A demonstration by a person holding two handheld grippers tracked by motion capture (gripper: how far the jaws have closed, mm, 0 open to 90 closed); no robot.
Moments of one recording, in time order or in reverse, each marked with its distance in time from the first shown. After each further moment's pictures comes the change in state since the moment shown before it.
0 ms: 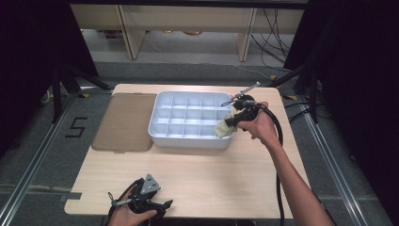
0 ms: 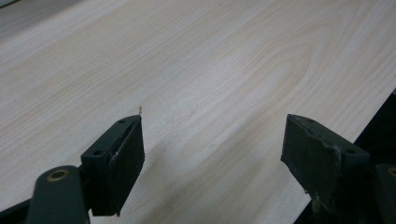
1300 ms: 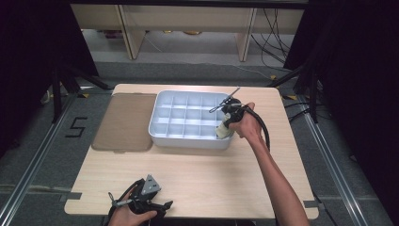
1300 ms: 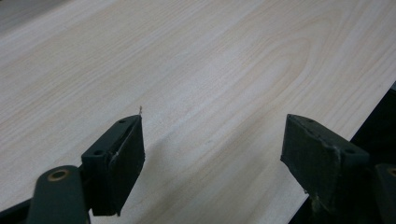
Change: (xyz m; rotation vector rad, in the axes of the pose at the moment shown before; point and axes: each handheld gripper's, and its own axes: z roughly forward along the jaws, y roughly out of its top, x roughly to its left) left arm -0.001 -0.001 0.001 0.008 -0.003 0.018; right arm -0.003 0.009 0.056 0.167 -0.164 -0.069
